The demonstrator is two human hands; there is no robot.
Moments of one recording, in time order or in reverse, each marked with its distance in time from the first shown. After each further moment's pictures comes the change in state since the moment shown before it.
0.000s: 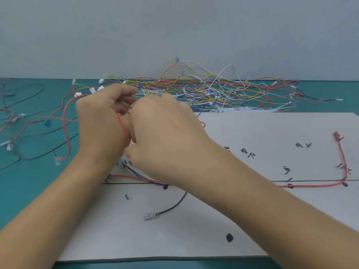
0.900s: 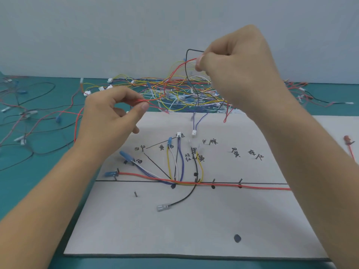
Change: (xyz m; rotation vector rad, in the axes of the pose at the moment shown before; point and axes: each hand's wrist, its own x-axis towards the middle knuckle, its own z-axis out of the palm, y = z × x) left_hand 0.006 -0.028 -0.016 -0.088 -0.173 -0.150; right_hand 0.035 0.076 -0.063 0.269 0.432 0.218
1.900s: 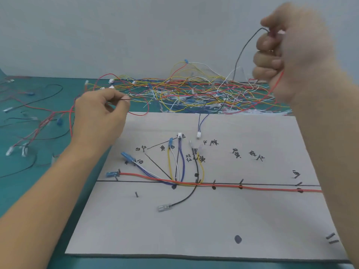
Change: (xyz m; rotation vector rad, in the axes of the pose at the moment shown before) left_hand 0.011 -0.015 -0.005 0.168 0.146 -0.098; right_hand 0.024 0.028 -0.049 0.817 0.025 0.466
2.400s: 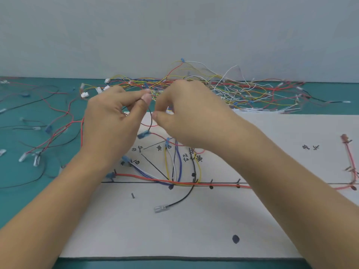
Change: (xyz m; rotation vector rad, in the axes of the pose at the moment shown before) left_hand -0.016 0.019 0.017 -0.059 0.002 0.236; right_hand -0.067 0.056 0.078 -1.239 -0.450 -0.452
